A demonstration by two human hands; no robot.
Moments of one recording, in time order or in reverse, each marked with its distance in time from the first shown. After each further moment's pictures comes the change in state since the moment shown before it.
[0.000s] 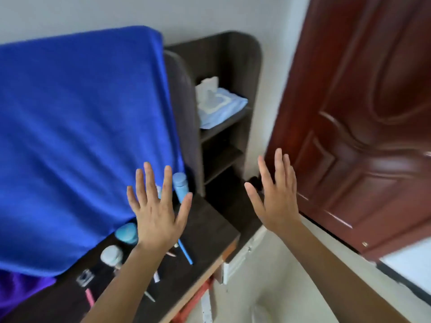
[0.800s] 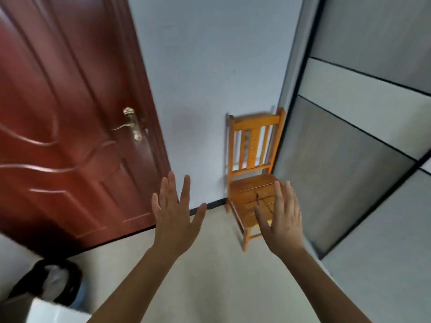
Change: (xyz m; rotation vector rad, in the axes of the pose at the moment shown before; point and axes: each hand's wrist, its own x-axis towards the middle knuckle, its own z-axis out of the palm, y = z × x) left_hand -0.279 0.638 0.022 -0.567 -0.513 1.043; right_hand -0.472 0.299 -0.433 -0.464 0.363 1.179
